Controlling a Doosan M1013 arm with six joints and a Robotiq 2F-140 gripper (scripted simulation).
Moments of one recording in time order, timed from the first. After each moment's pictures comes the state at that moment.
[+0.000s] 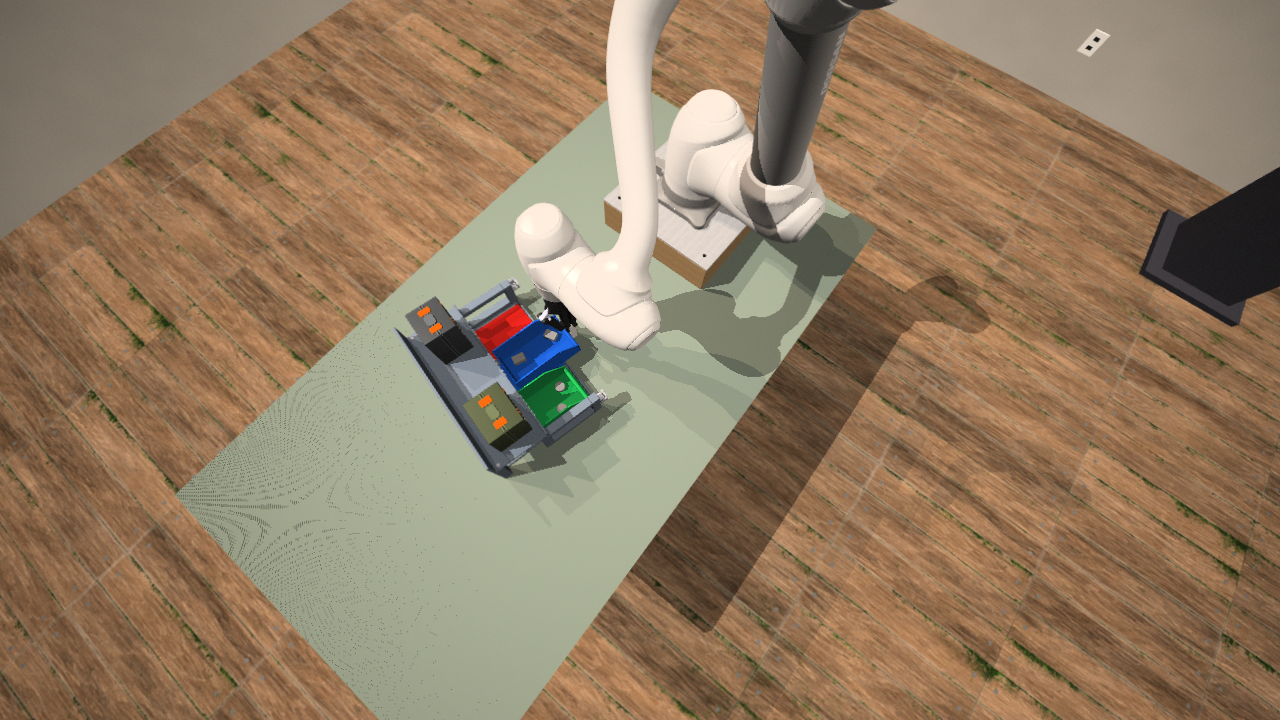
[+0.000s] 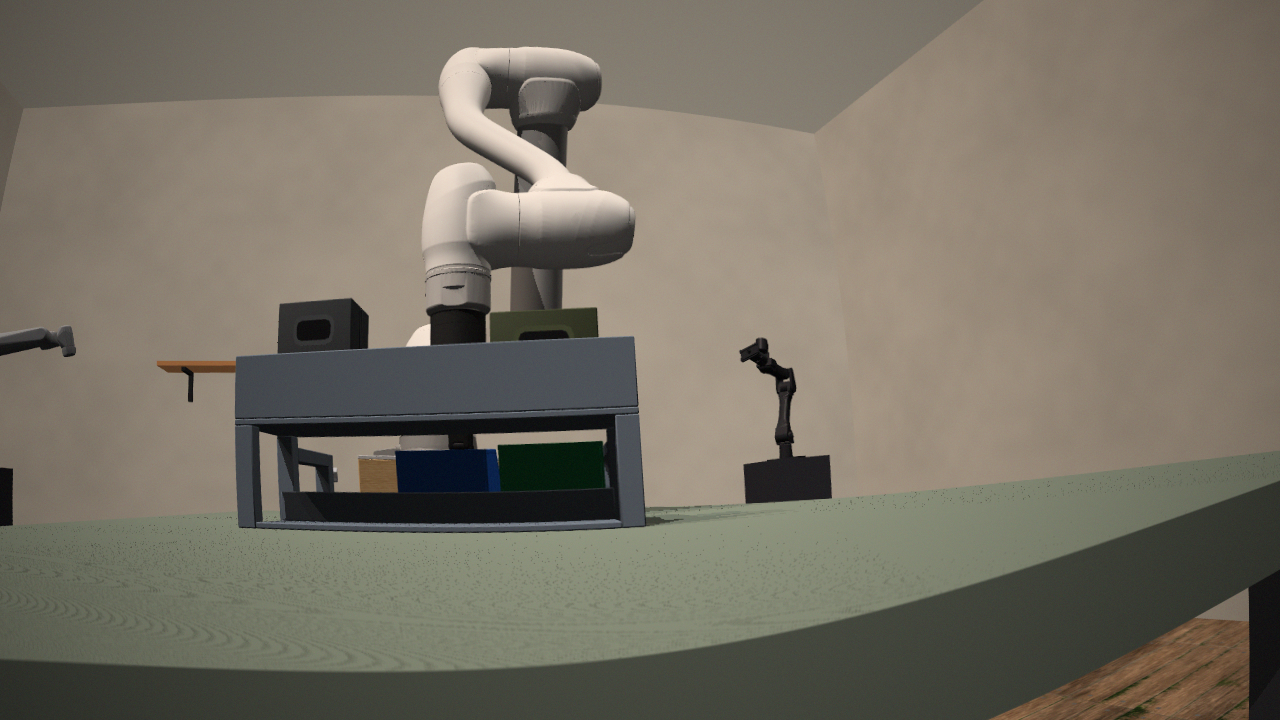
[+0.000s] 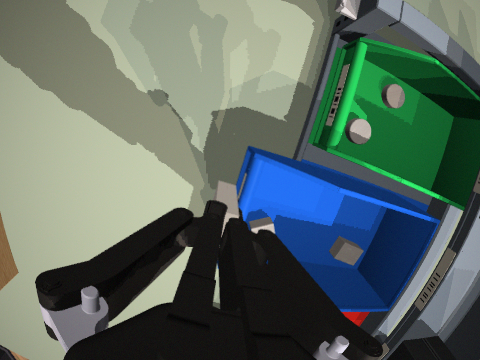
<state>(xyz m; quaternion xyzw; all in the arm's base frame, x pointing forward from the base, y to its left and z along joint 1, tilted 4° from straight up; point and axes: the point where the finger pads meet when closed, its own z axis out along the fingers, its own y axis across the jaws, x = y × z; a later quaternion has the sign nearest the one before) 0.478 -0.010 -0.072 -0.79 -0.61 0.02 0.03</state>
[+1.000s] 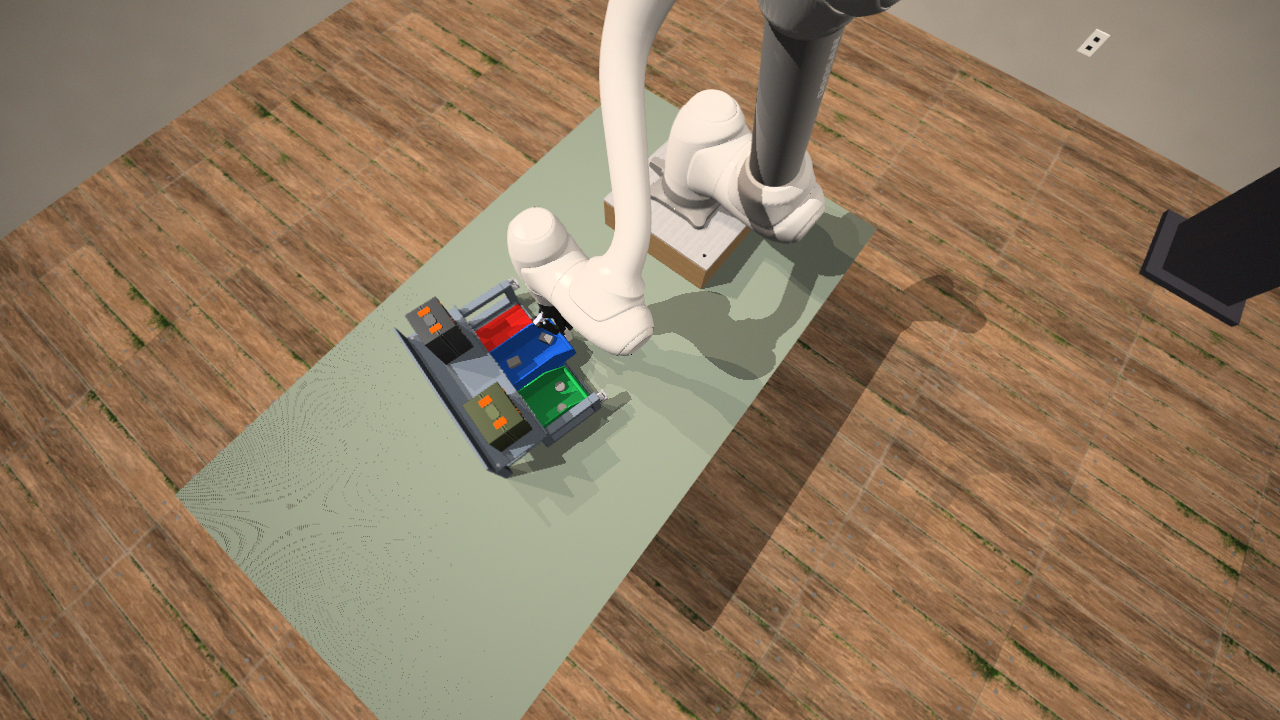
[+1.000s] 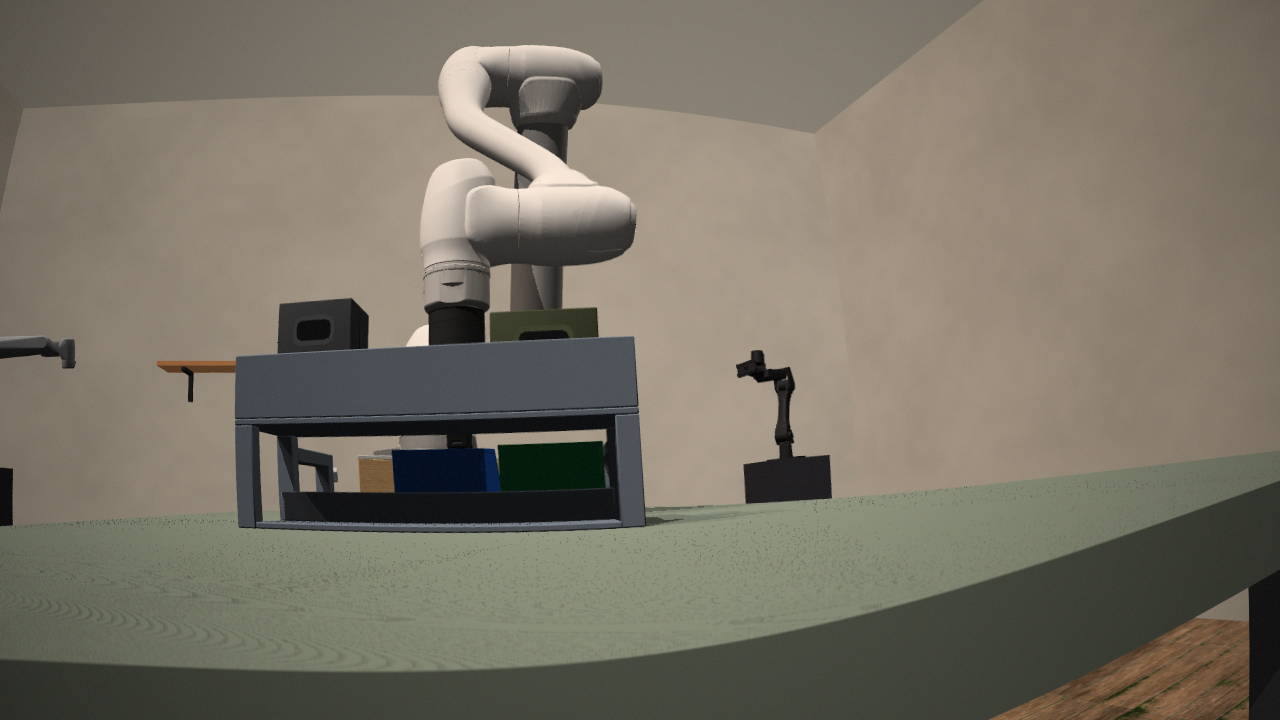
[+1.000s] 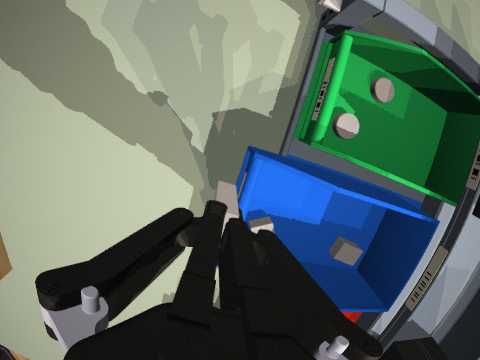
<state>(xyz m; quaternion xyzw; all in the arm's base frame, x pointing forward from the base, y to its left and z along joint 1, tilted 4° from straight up) 0.492 -0.013 -0.073 -0.79 -0.61 0.02 0.03</state>
